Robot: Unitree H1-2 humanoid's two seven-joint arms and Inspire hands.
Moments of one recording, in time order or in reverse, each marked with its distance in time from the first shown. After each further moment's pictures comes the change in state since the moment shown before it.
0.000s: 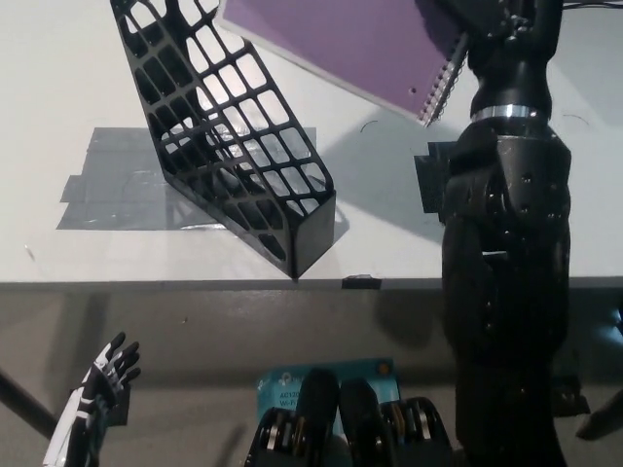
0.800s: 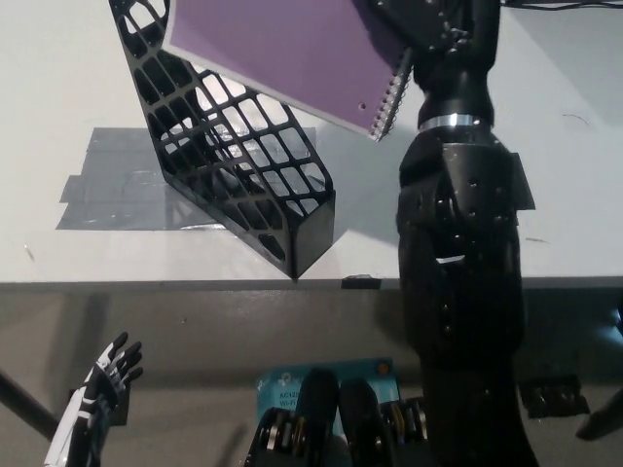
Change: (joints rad) left_arm -0.001 -0.001 0.000 -0.002 0.001 0.000 -0.010; right_arm 0.000 0.054 0.033 0.111 -0.011 -0.044 -0.010
